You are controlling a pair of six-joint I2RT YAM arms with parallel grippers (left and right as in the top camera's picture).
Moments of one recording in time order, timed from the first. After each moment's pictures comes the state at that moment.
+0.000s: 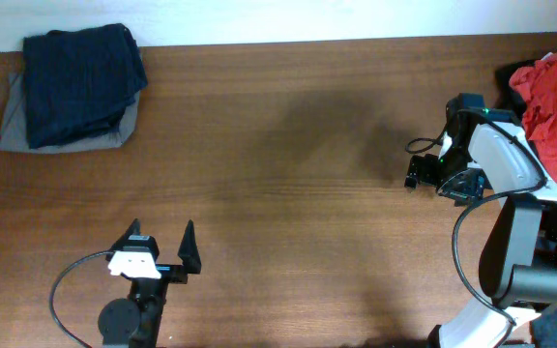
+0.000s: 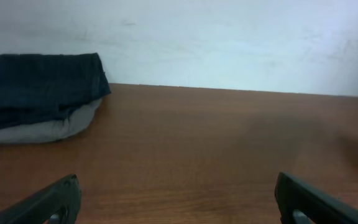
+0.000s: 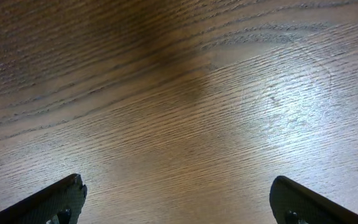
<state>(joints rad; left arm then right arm) -0.05 0.01 0.02 -0.07 0.08 -0.11 -0.15 1.89 1.35 -1.10 0.00 0.22</state>
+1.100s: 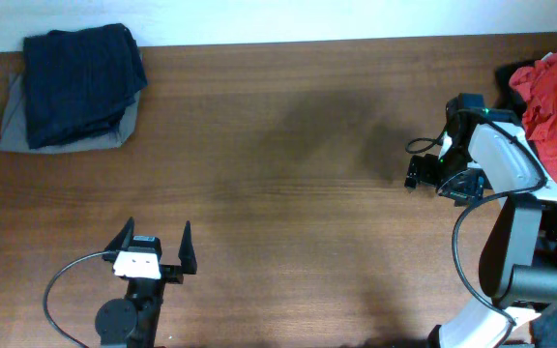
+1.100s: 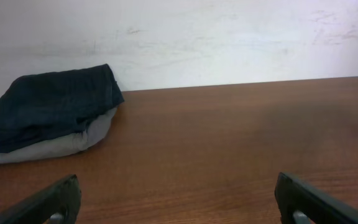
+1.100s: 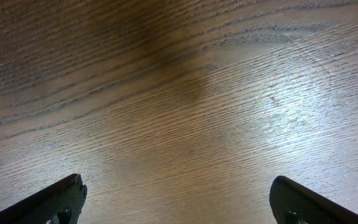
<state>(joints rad) 0.00 0.01 0.02 -0.07 0.10 0.02 -0.15 1.89 1.35 -1.10 0.00 0.22</state>
